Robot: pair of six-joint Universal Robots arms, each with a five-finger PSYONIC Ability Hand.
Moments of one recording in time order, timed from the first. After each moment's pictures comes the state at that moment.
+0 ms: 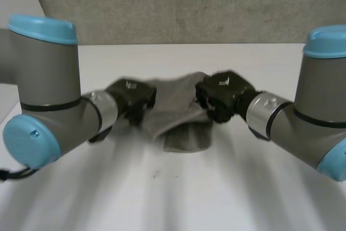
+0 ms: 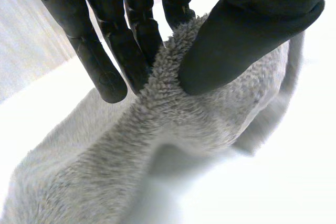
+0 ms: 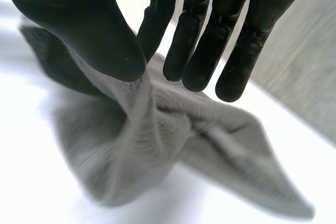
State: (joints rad) left arm 4.18 -2.07 -1.17 2.70 -1.45 3.42; right arm 2.05 -1.17 1.33 0.22 1.24 2.79; left_hand 1.18 1.21 1.21 1.22 1.03; right_hand 0.97 1.17 1.19 1.19 0.98
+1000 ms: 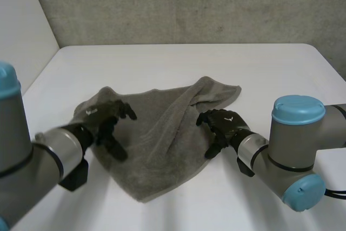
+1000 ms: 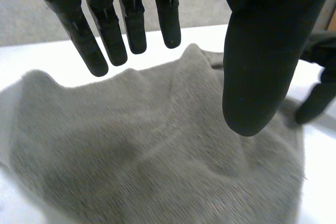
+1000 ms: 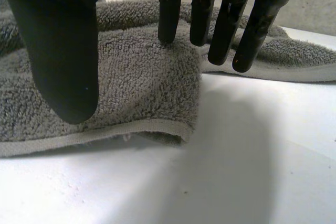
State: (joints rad) left arm 4.24 -1.70 -1.68 2.92 -1.53 2.97; right arm 2.04 -0.98 1.57 -0.19 1.34 3.15; left_hand 0.45 0.45 0.45 0.45 0.27; right_hand 0.39 0.44 0.46 0.46 0.28
